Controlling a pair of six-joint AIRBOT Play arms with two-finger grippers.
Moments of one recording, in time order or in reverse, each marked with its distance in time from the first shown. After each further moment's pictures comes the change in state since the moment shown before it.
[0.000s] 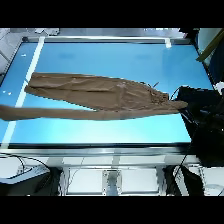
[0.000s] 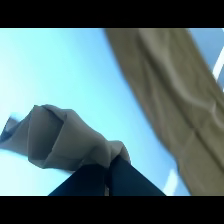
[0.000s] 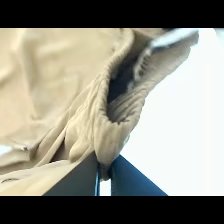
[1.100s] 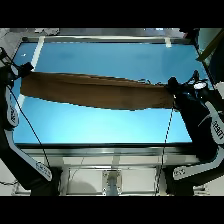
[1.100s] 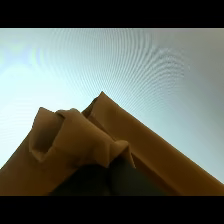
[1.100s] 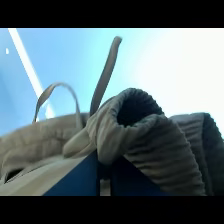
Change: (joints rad) left arm -0.672 -0.728 0.671 0.834 0.574 -0.801; right arm 0.265 -0.920 0.477 0.126 -0.555 0.034
